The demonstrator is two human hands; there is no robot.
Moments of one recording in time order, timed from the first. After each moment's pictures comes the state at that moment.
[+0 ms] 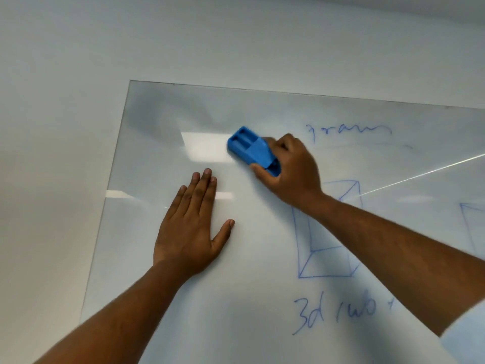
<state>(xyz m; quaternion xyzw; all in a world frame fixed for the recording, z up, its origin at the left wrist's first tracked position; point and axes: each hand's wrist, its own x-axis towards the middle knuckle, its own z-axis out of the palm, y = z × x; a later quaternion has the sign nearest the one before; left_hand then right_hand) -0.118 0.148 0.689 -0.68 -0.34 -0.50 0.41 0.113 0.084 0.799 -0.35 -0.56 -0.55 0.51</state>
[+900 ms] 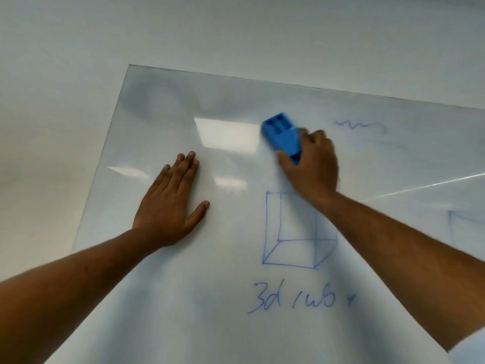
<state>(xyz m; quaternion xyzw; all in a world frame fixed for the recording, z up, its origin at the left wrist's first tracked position) -0.111 0.128 0.691 -0.68 -0.37 -0.49 0.40 0.178 0.054 0.792 -0.44 -0.54 -0.46 0.55</state>
